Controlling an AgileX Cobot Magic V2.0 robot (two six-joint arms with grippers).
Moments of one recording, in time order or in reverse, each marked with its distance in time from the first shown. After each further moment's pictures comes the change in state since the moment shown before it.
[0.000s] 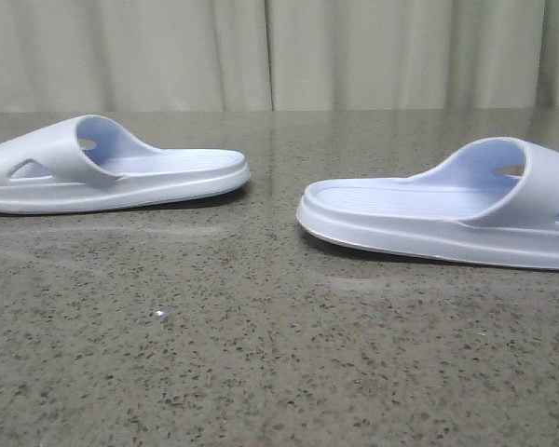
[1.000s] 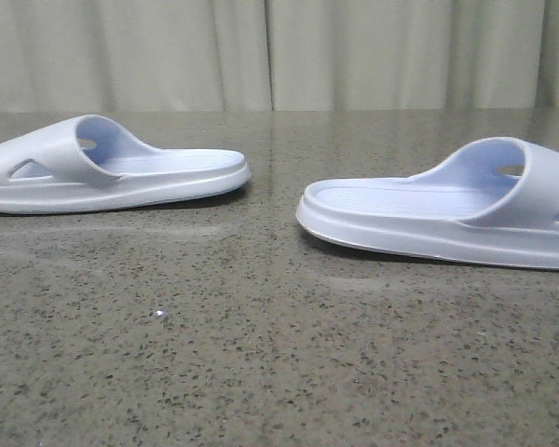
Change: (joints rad) left arm 0.000 0.000 0.000 0.000 0.000 0.000; right arm 0.000 0.000 0.000 0.008 -0.020 0.000
